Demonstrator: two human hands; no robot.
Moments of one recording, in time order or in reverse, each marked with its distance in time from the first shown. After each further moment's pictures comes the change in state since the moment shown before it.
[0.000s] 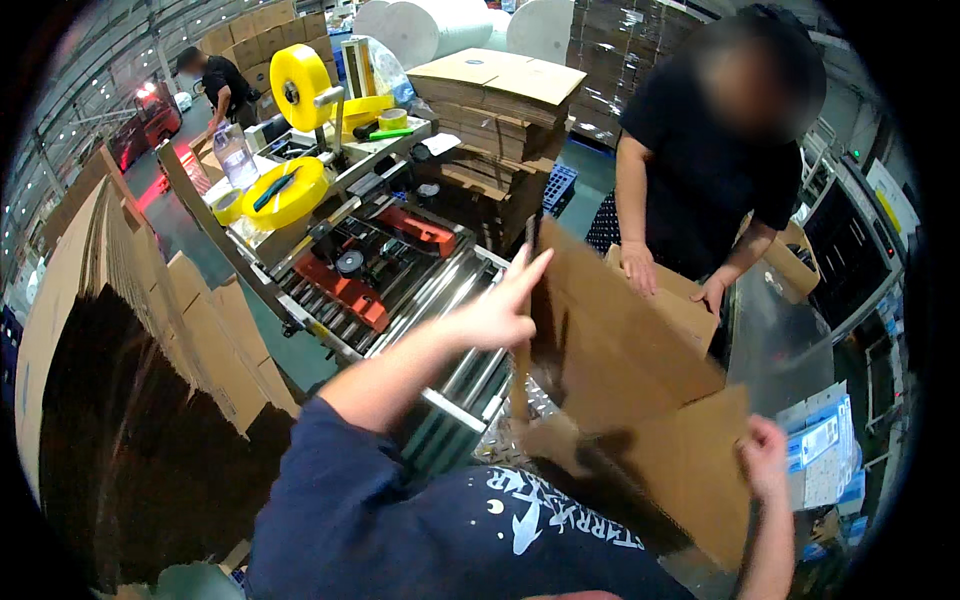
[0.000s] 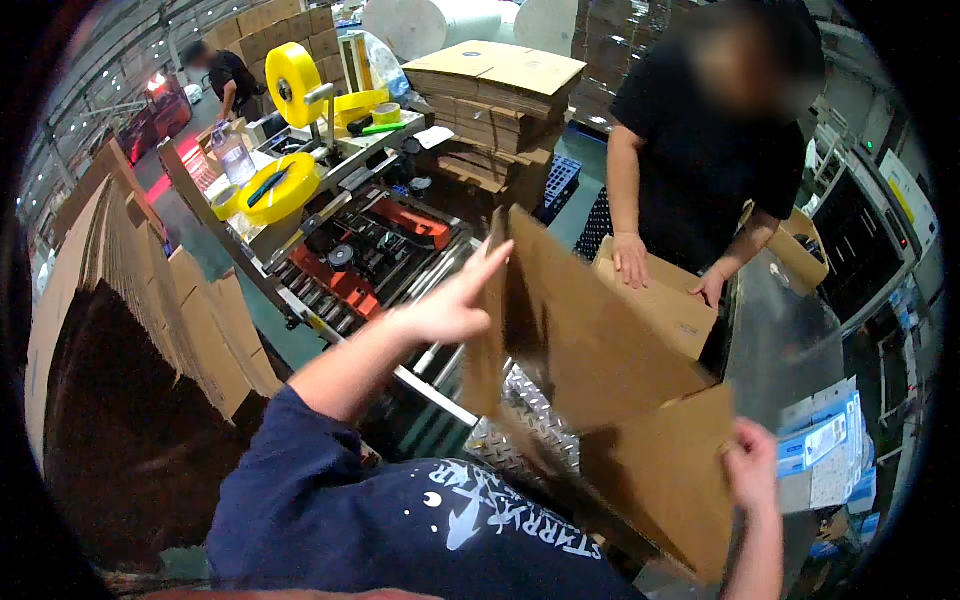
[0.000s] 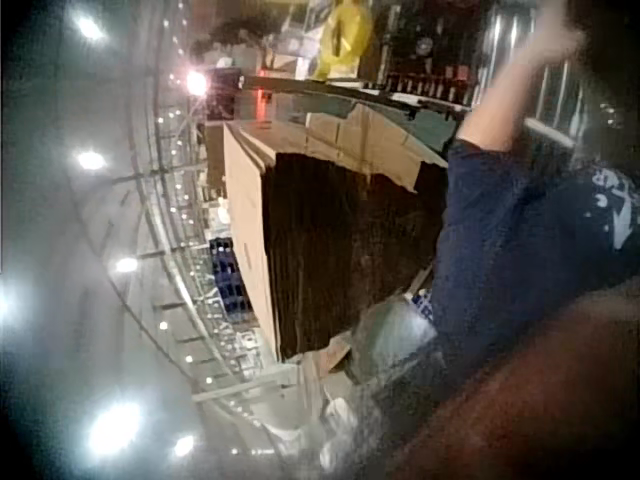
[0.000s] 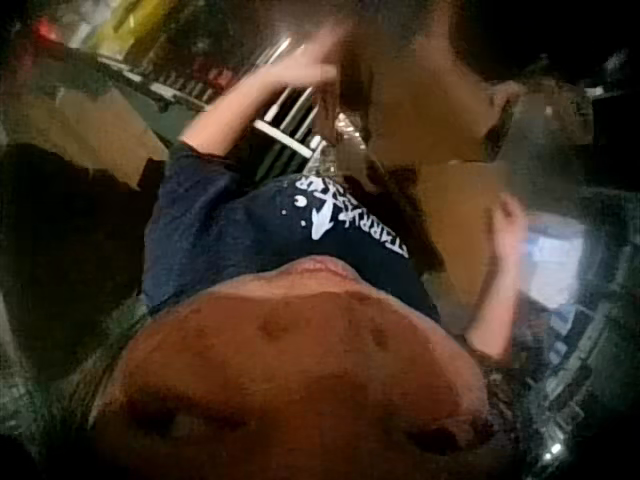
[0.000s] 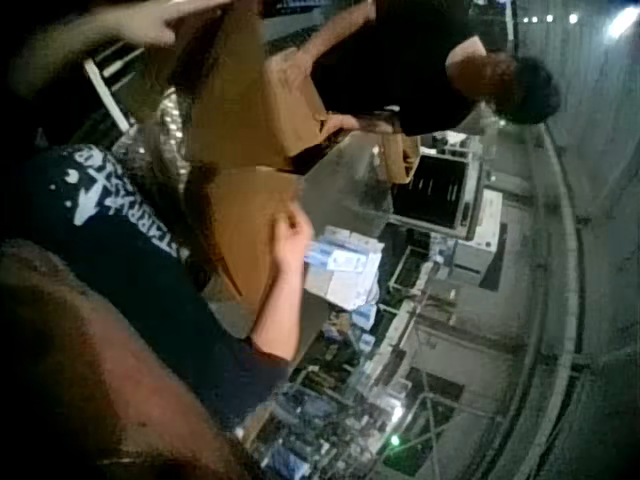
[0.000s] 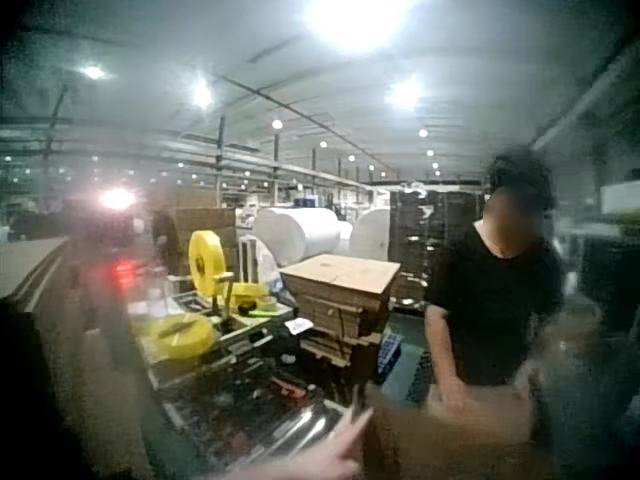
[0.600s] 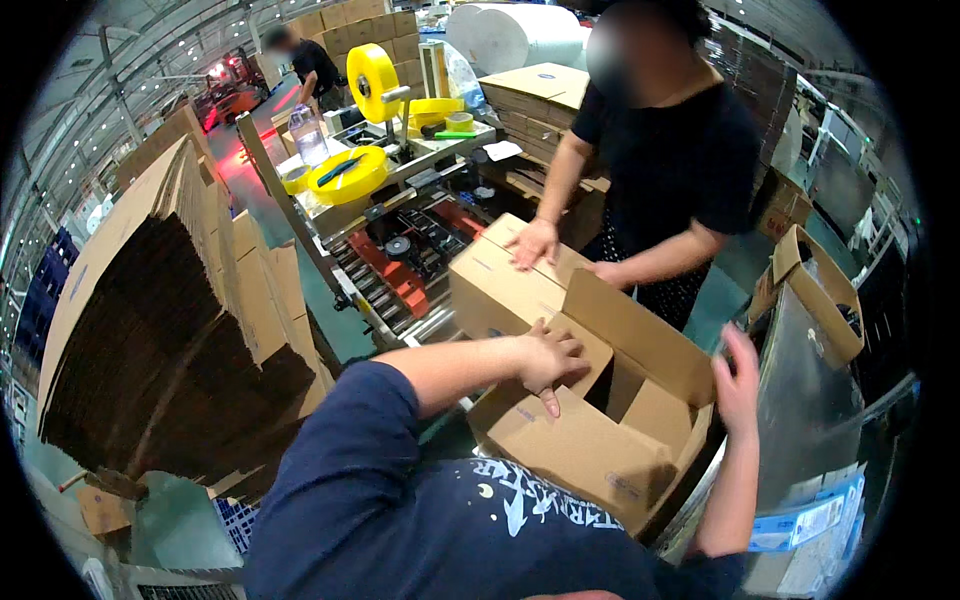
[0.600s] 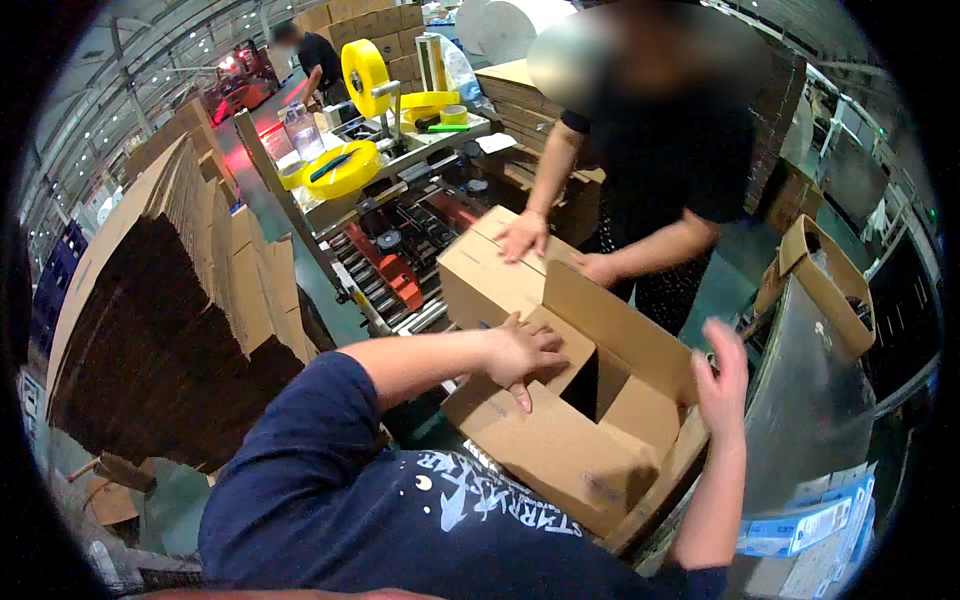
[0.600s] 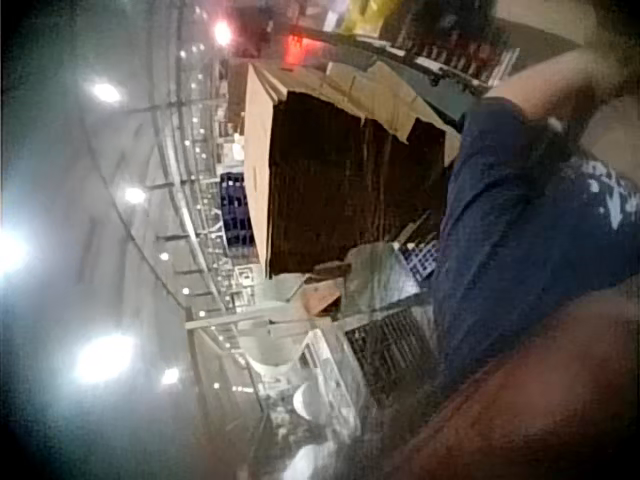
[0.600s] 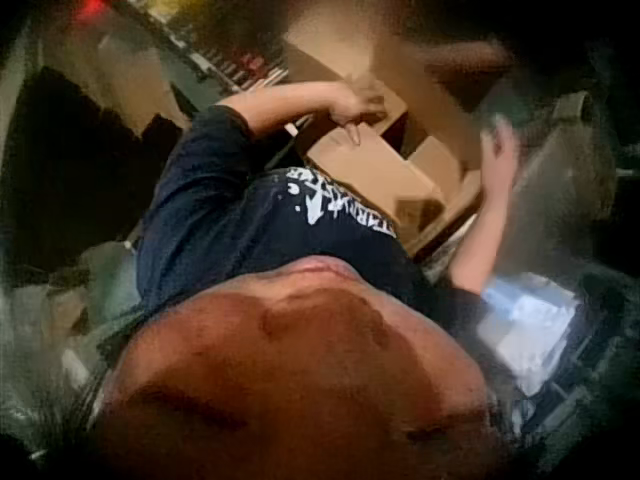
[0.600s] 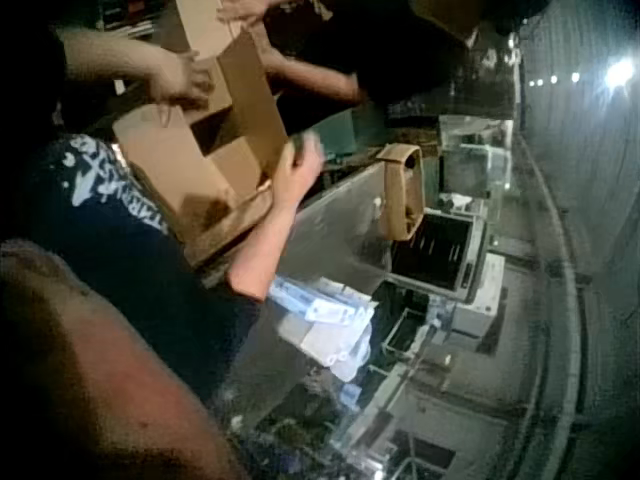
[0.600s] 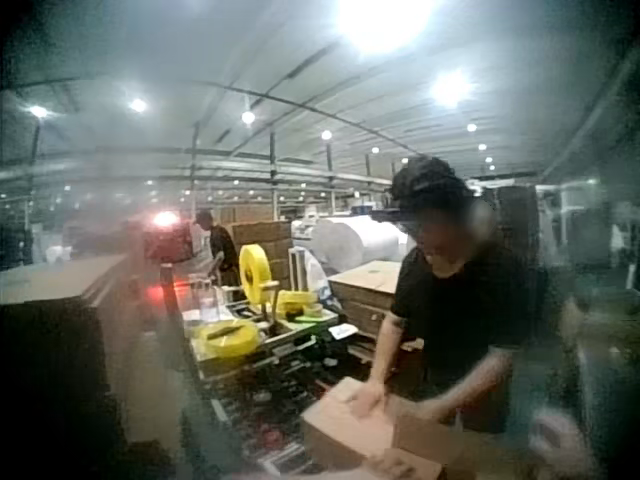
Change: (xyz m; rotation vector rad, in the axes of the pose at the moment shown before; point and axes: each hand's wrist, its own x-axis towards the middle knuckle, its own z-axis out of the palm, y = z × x) left_hand 0.035 0.001 0.082 0.685 -0.725 -0.240; right_hand 0.169 -0.008 0.044 -0.159 0.234 -0.935
